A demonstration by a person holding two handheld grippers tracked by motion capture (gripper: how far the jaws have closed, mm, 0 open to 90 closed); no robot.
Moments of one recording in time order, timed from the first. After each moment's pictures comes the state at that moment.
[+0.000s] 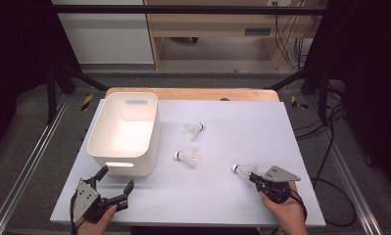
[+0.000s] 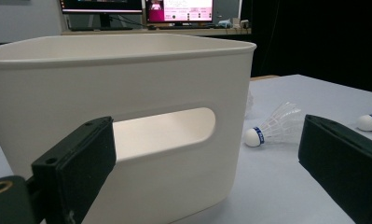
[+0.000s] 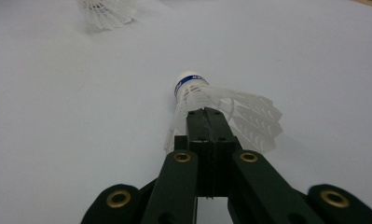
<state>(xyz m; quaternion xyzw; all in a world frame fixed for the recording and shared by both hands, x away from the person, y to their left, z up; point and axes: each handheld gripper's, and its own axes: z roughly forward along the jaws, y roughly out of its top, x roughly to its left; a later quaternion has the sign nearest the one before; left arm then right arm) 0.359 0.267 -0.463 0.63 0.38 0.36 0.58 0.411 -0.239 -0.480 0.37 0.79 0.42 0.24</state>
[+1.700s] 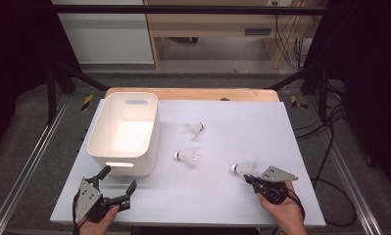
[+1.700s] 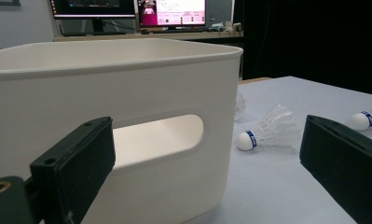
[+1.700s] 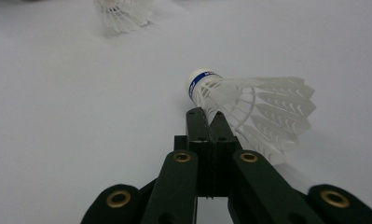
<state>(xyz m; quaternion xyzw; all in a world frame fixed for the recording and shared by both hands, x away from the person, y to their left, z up) 0.360 0.262 -0.463 0.63 0.36 0.36 0.58 0.408 -0.231 -0.476 0.37 0.79 0.43 0.21</state>
